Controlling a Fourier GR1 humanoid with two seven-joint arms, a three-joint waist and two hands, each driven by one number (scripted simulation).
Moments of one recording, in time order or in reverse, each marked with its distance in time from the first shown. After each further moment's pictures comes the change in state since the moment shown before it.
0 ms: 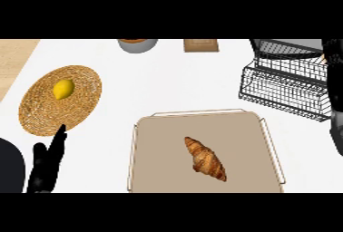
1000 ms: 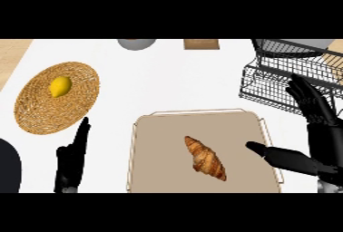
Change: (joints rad) left arm -0.013 -0.139 -0.067 -0.093 -0.070 0.055 -0.060; right arm 0.396 0.136 0.119 -0.514 0.033 -0.121 0.258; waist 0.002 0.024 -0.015
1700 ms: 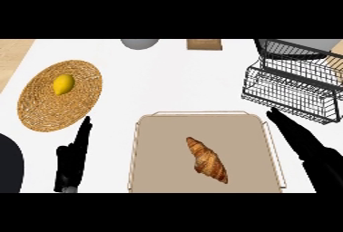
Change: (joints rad) left arm -0.002 0.001 -0.002 -0.012 -0.001 -0.024 0.013; right arm -0.022 -0.370 0.273 -0.347 0.393 0.284 0.710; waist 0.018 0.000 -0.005
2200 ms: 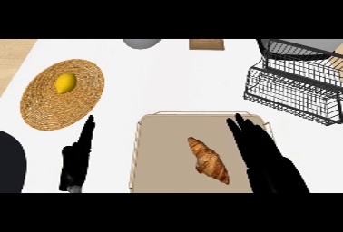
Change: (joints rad) left arm -0.009 -0.030 0.000 0.015 -0.029 0.005 -0.018; right arm -0.182 0.250 0.297 0.053 0.375 0.120 0.306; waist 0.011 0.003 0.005
